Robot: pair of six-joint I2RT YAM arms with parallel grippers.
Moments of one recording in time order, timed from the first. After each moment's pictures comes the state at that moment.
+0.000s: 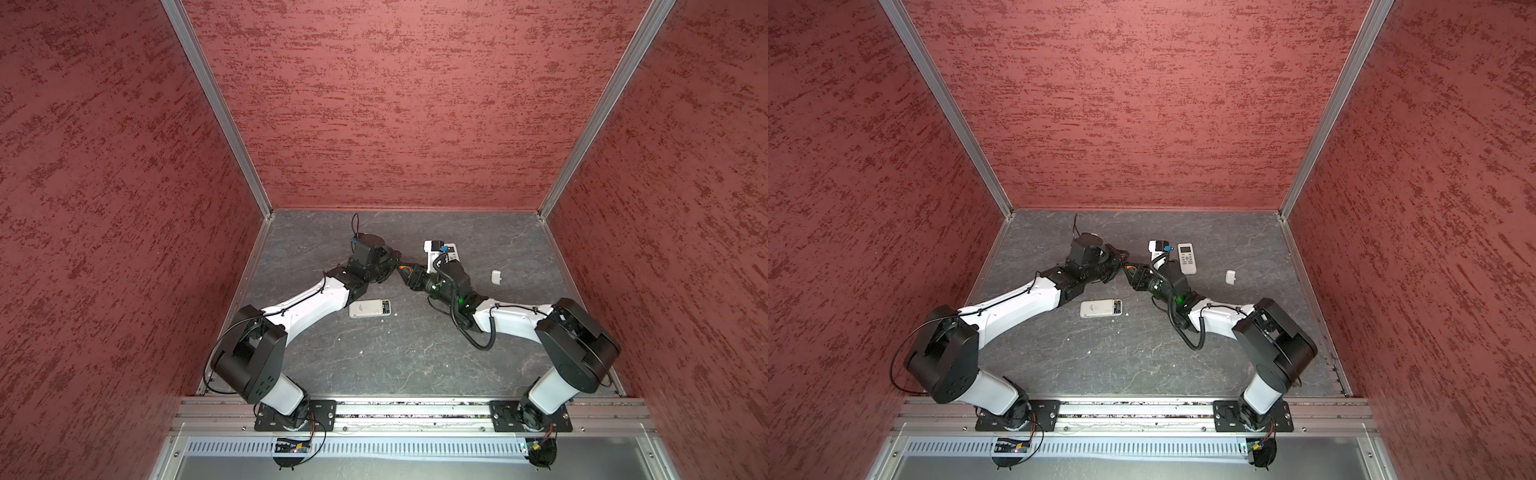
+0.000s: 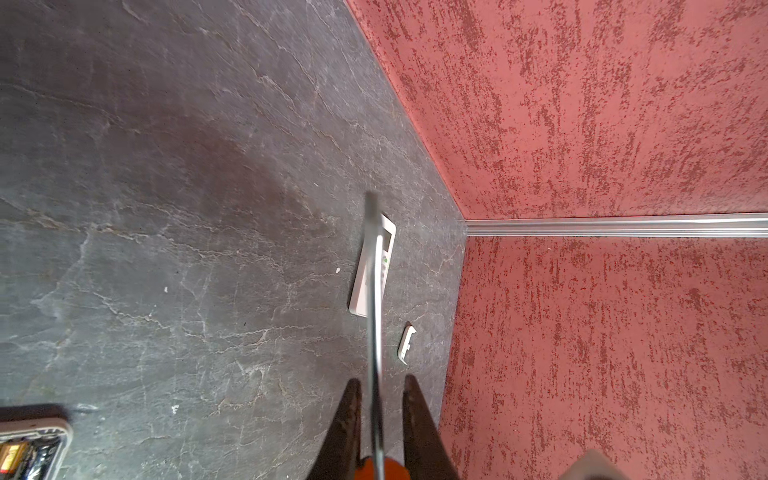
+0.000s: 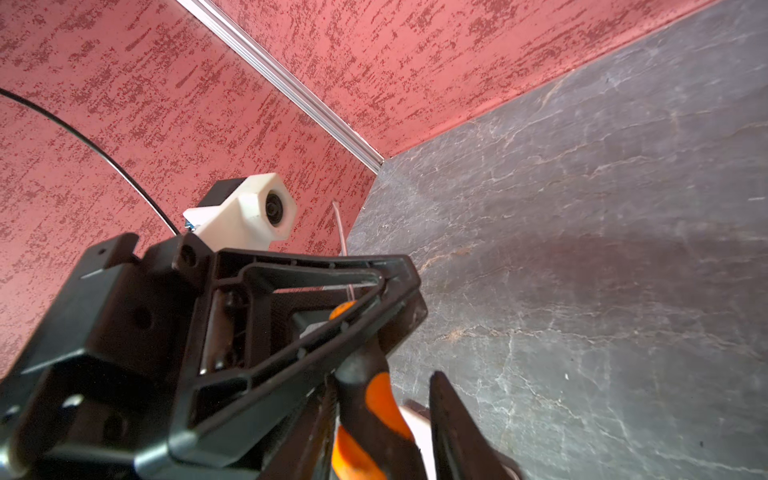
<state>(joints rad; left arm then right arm) -0.58 1.54 1.02 0.01 0.04 -1.28 0.70 1.65 0.78 0.72 -0.13 0.85</state>
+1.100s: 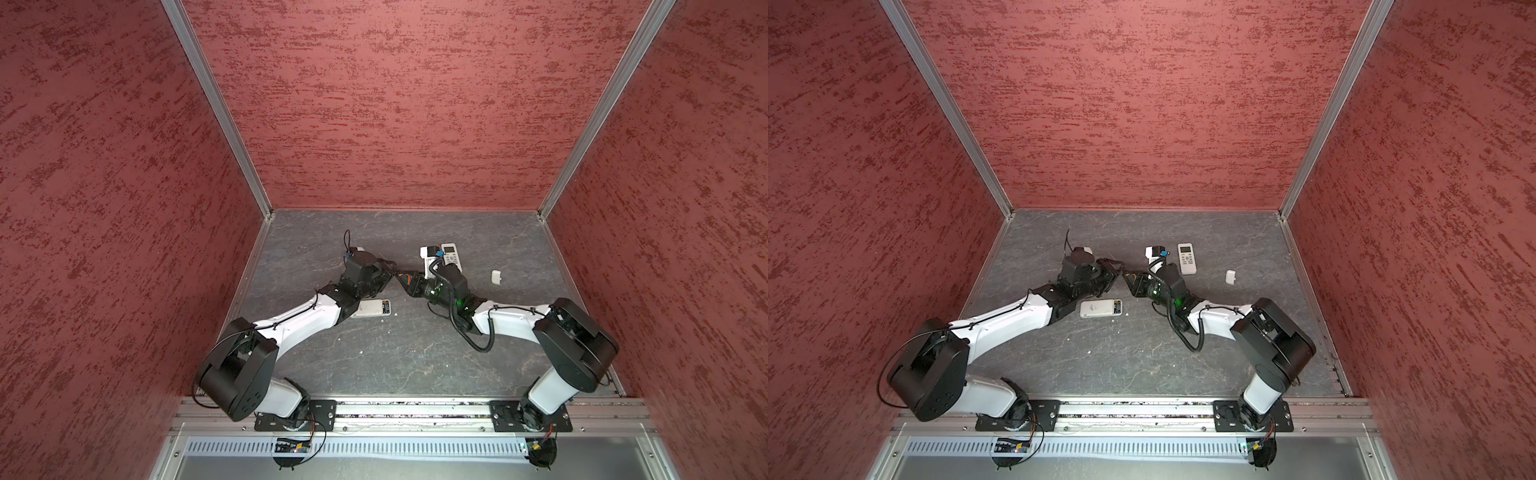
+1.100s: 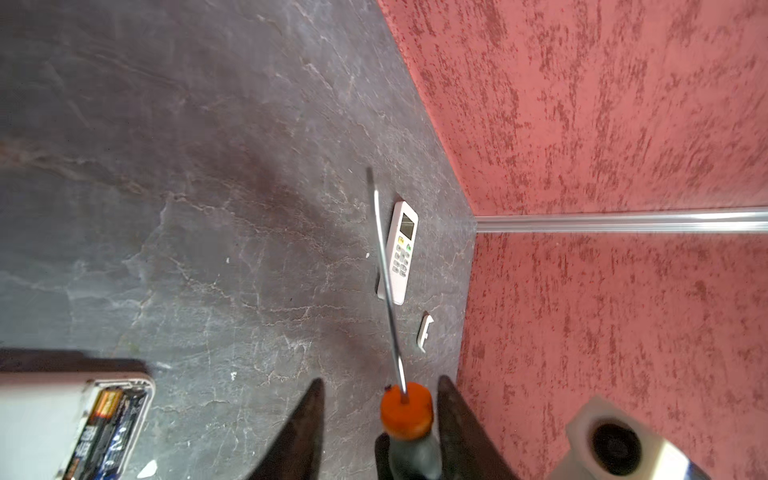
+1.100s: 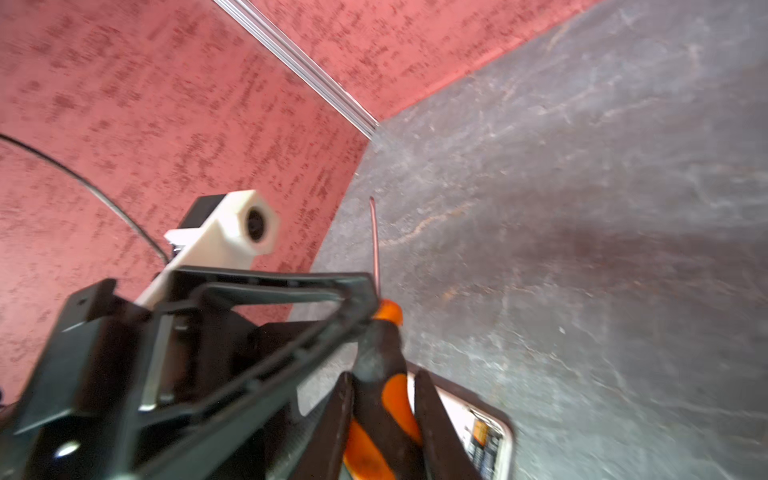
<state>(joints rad) -0.57 1.42 0.80 0.12 0.02 -1.28 0.70 1.65 0.76 0.64 -0.17 0.84</state>
